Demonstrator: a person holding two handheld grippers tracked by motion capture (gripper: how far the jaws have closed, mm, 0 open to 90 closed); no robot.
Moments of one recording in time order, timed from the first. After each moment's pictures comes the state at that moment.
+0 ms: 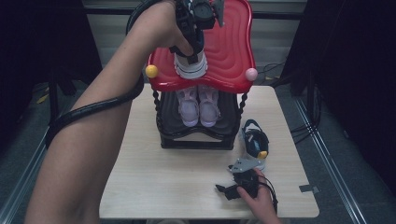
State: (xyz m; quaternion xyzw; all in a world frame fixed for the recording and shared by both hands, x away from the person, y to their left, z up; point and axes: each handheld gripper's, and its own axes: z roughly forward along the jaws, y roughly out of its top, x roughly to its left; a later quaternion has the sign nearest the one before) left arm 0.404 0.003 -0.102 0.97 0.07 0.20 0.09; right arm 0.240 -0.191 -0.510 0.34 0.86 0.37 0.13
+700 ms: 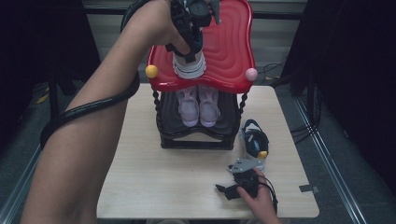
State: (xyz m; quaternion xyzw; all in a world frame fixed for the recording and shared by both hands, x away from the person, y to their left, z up) left arm 0.403 0.012 -0.096 0.97 0.08 0.20 0.11; right arm 0.240 -0.191 -0.510 0.34 0.86 0.37 0.13
